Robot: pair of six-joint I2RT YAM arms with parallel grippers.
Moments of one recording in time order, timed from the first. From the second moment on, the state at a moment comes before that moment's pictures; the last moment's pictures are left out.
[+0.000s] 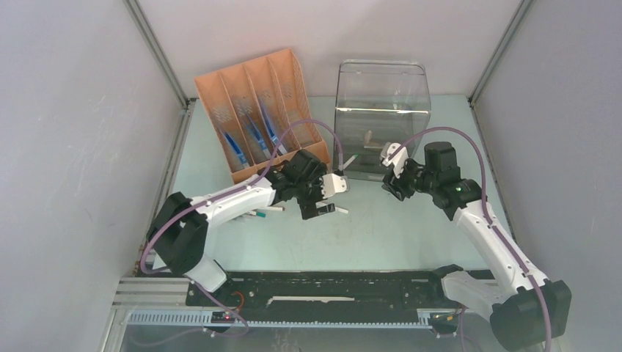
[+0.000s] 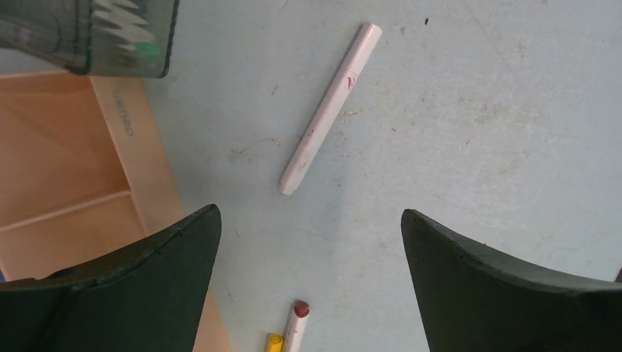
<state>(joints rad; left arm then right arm) -0.77 1.54 1.05 -0.43 0.21 0.60 0.27 1.04 0.87 -0.50 -0.48 -0.64</state>
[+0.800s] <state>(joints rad) -0.77 1.68 1.14 -0.57 0.17 0.82 0.26 1.04 0.87 -0.51 -0.52 -0.64</state>
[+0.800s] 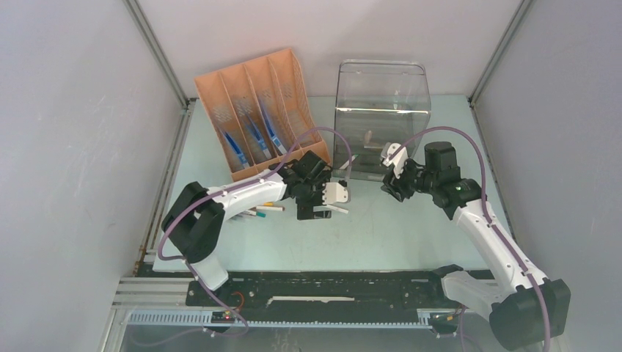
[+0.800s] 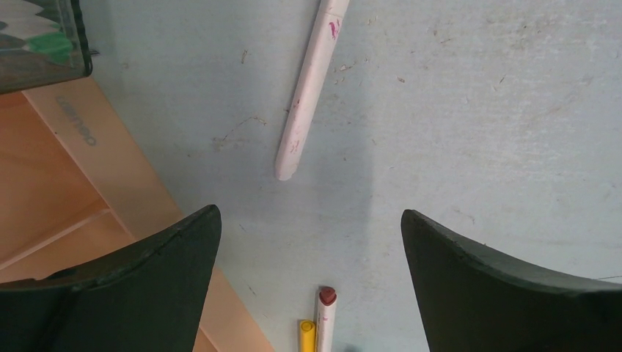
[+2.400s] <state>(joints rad) -0.84 1.91 1.29 -0.55 0.04 0.91 0.25 1.05 0.87 -0.51 -0.53 -0.64</state>
